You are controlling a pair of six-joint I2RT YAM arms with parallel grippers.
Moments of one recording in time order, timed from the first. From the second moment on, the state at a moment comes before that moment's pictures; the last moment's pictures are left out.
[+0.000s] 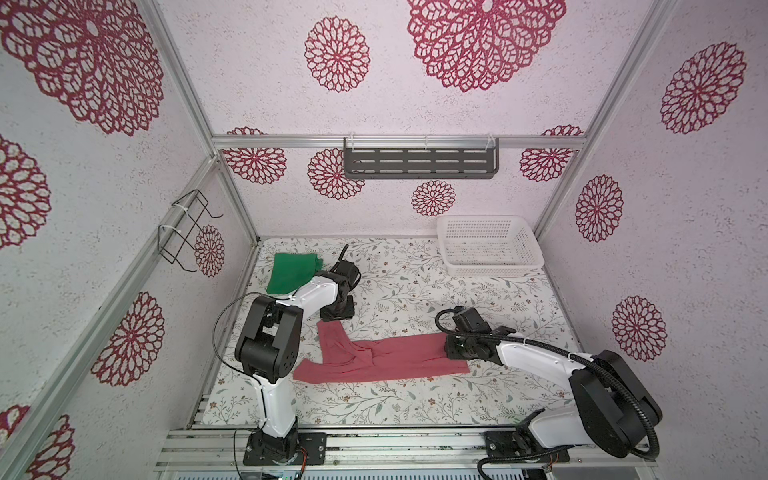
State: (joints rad) left arm -0.35 1.93 1.31 -0.78 -0.22 -0.49; right arm 0.58 1.39 0.65 -0.35 0.00 0.52
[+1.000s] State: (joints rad) left arm -0.34 1.50 1.01 -0.72 -0.35 -0.58; right arm 0.58 1.43 0.57 -0.11 0.03 0.56
